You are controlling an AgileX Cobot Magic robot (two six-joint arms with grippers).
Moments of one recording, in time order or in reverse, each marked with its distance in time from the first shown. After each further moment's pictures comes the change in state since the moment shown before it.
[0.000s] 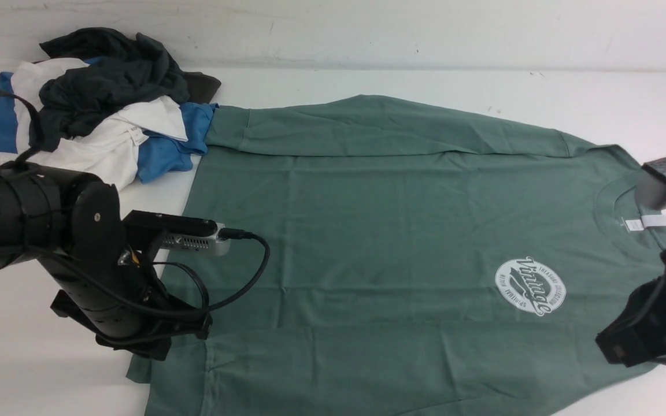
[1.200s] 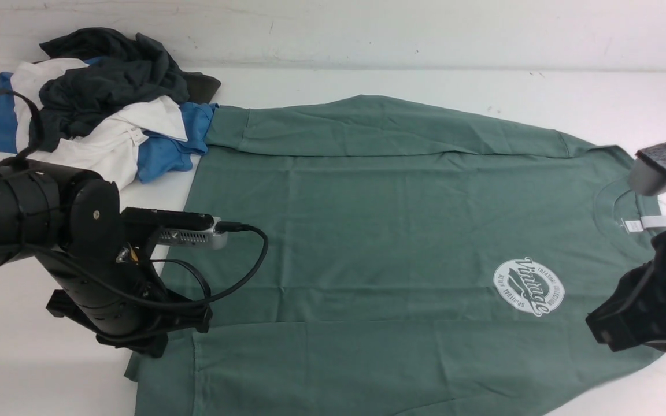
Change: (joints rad) right arm 0.011 0.001 0.000 -0.019 -0.072 0.008; left arm -0.005 -0.057 -0.007 0.018 0.043 -0.064
